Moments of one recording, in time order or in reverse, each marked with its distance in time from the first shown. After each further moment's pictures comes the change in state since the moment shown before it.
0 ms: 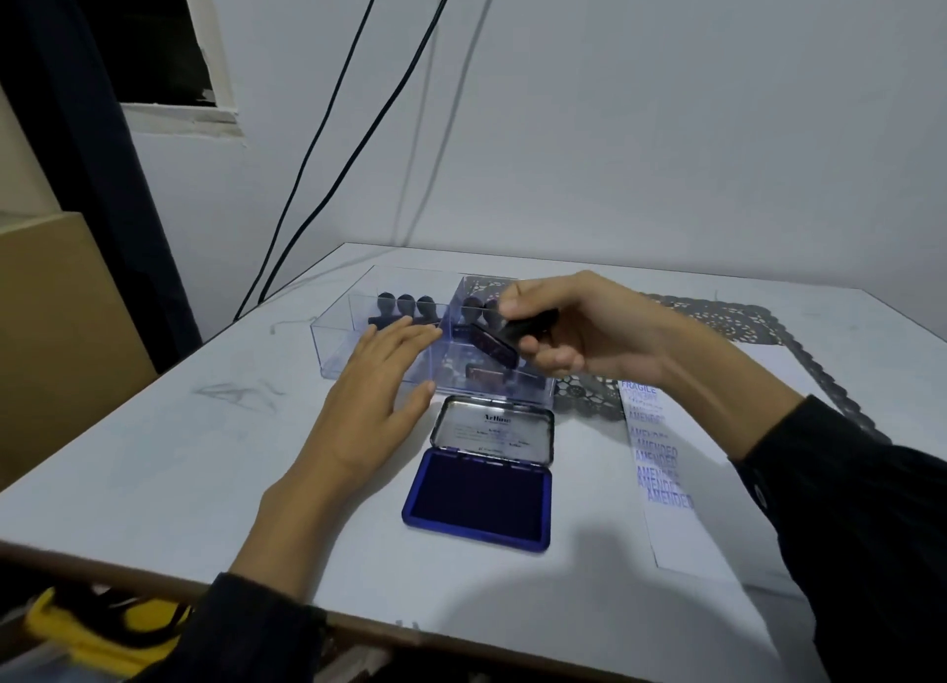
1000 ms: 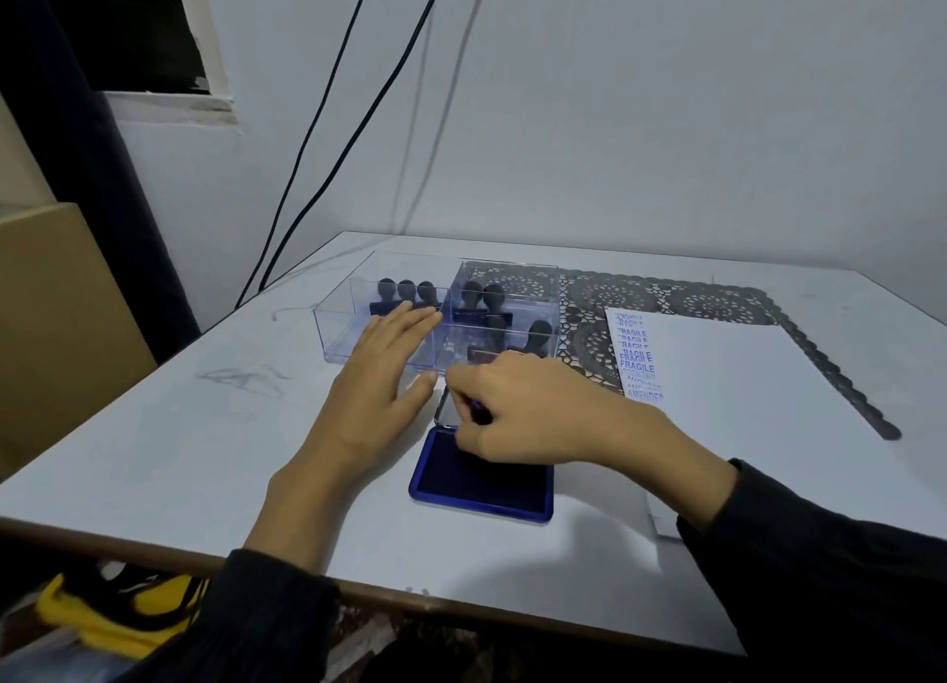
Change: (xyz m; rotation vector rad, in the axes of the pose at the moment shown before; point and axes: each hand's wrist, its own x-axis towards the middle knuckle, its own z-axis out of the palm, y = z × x) left_hand -0.007 0.004 -0.003 -0.058 -0.051 -0.036; right_hand -0.009 0.041 0.067 -1.404 0.141 -0.243
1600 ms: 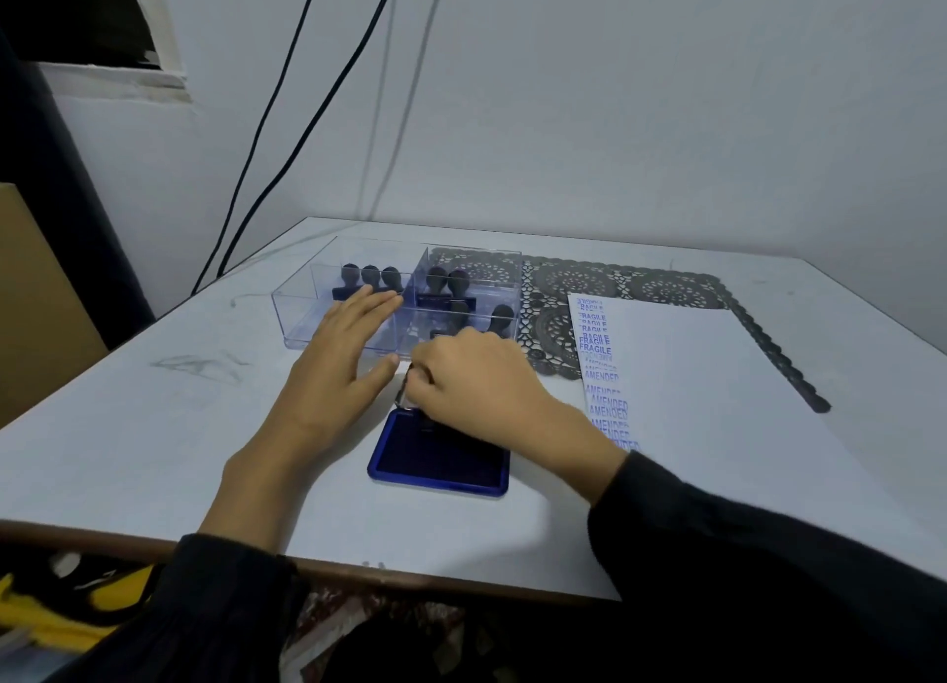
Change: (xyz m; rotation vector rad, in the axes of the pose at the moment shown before) left_hand 0.000 0.002 0.000 -0.046 0.009 -0.050; right_hand 0.016 0.005 0.029 -0.068 0.311 0.113
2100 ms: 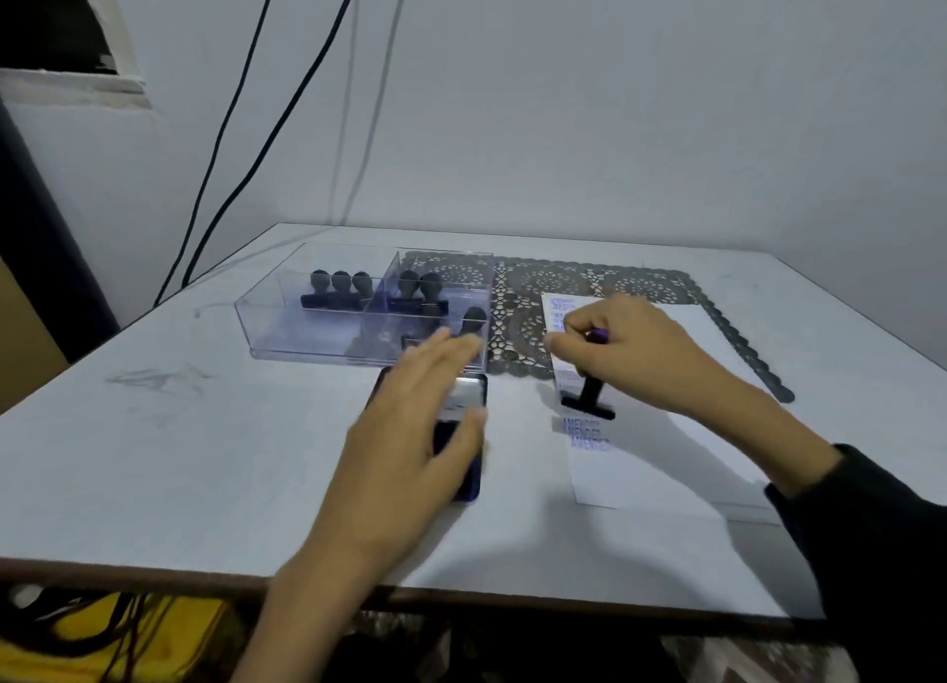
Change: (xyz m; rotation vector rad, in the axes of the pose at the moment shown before) left_hand -0.040 0.110 0.022 -0.137 0.005 0.064; right_hand -0.062 0.094 -0.072 0.250 0.012 0.338
